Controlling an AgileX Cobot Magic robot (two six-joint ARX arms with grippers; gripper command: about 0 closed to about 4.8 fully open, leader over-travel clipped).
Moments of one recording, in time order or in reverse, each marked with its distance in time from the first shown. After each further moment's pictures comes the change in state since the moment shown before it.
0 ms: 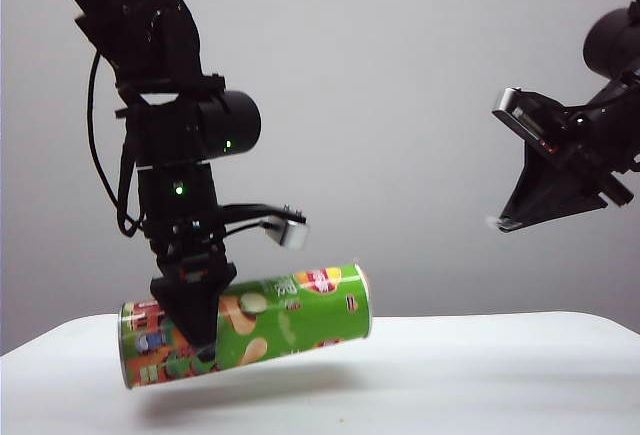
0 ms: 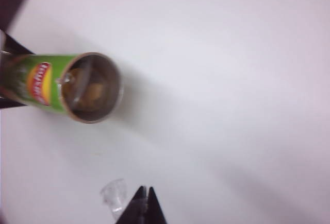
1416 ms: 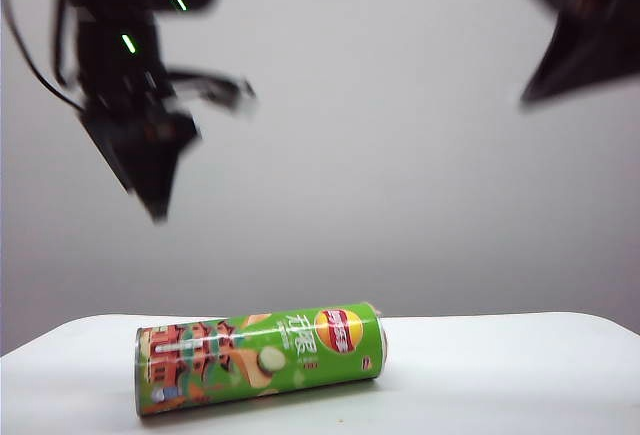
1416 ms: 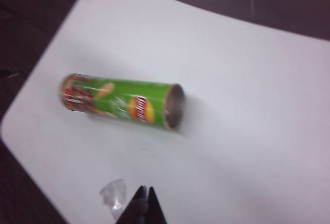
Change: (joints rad) left arm 0.016 -0.338 -0.003 -0.190 -0.235 -0.269; right arm 0.012 -0.375 -0.001 -0.224 0.000 0.024
